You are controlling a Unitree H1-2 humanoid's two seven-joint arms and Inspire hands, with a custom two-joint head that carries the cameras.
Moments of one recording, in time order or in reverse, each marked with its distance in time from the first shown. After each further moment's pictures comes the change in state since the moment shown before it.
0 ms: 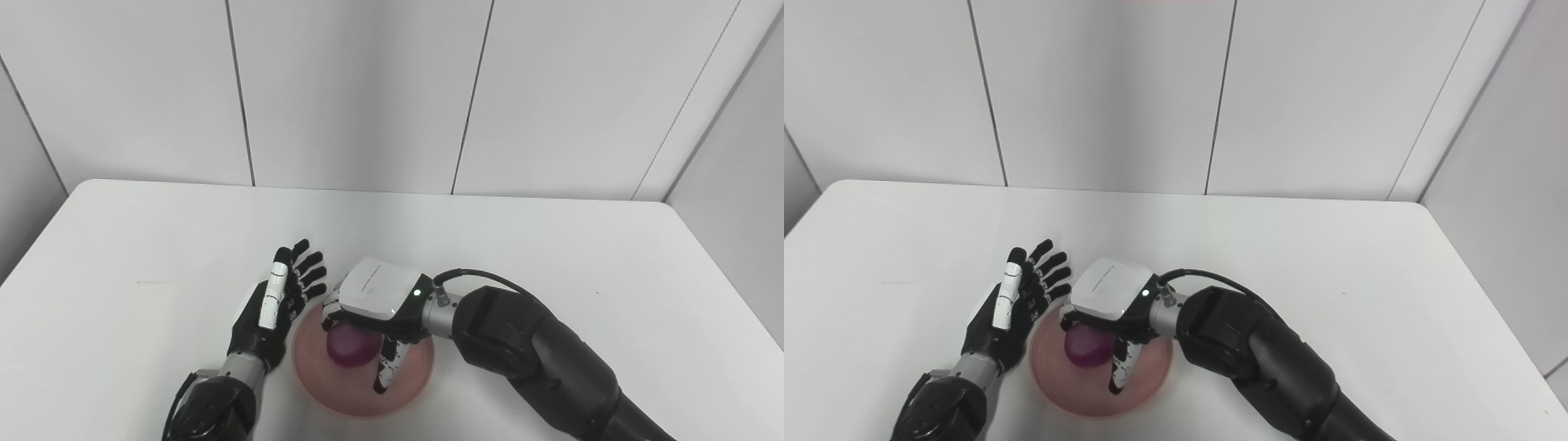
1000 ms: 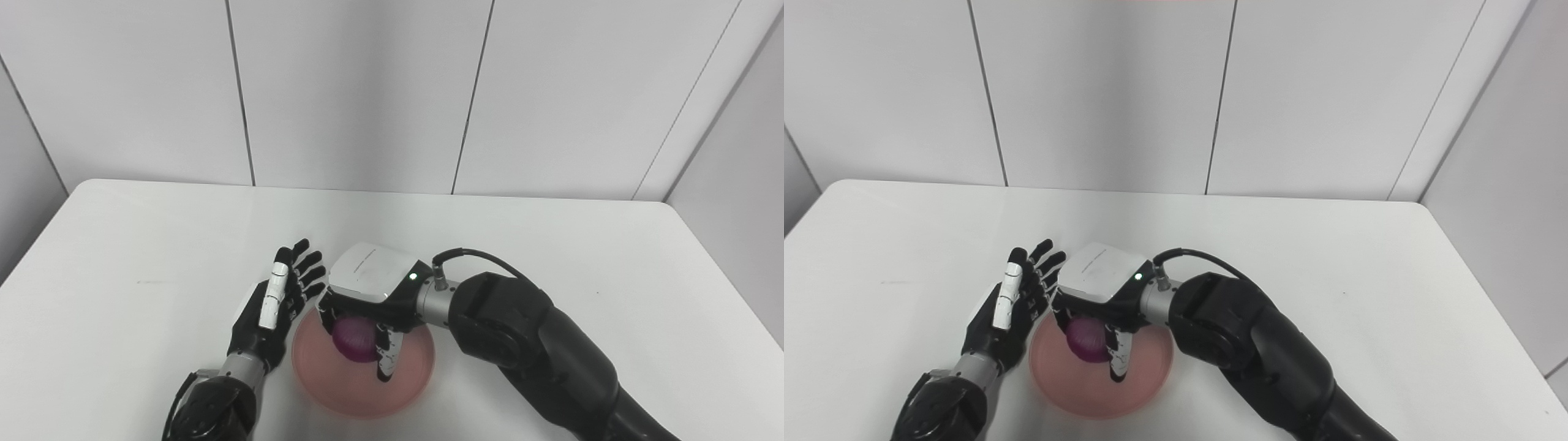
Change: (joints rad) left arm 0.000 0.000 0.000 0.002 0.001 -0.004 0.001; right arm -0.026 0.030 -0.018 -0.089 0.087 0.135 0.107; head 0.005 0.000
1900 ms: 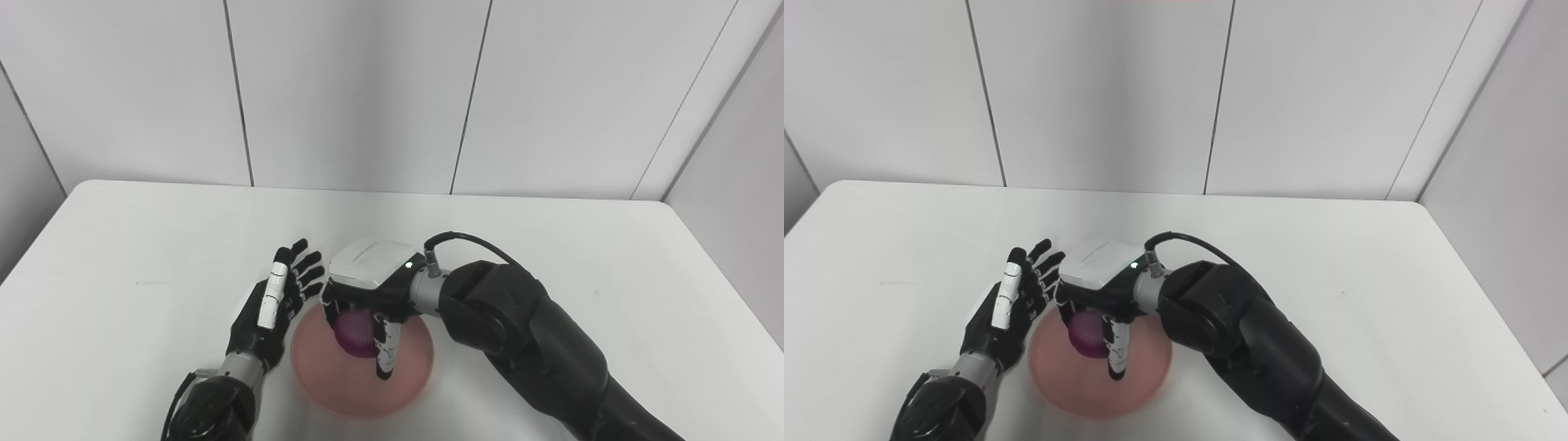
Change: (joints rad) left arm -0.003 -0.001 0.004 0.005 0.000 -0.003 0.001; right arm -0.054 0.031 -0.001 -0.028 -0.028 0.179 0.168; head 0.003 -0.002
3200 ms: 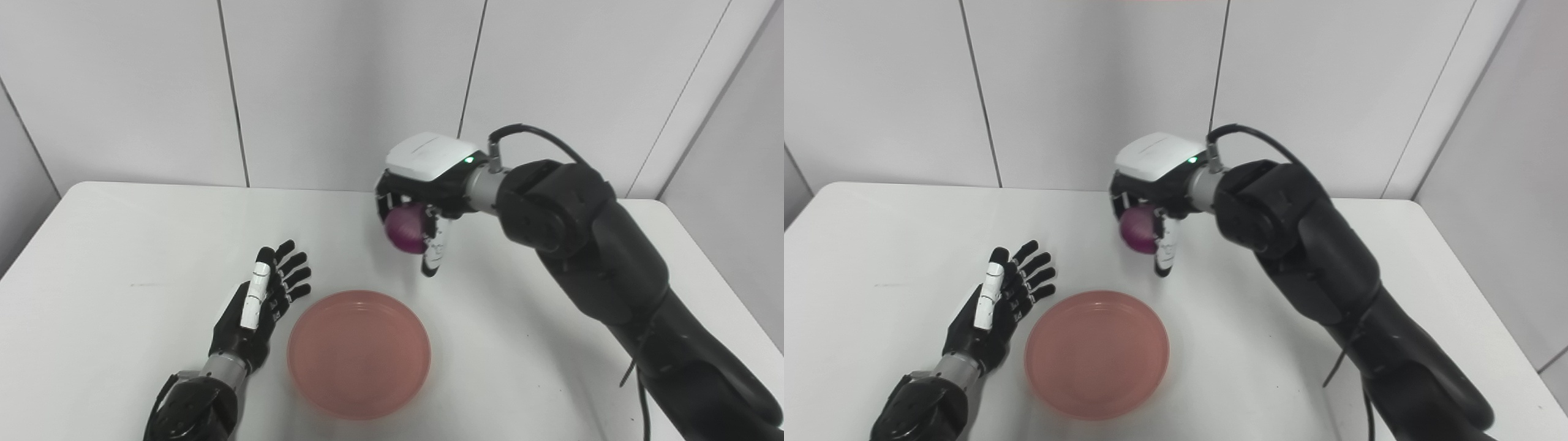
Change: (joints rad) left arm -0.001 0.020 0.027 -0.016 -0.016 0.040 -0.022; right arm -0.219 -0.138 -0.083 0.011 0.069 0.041 0.033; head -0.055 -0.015
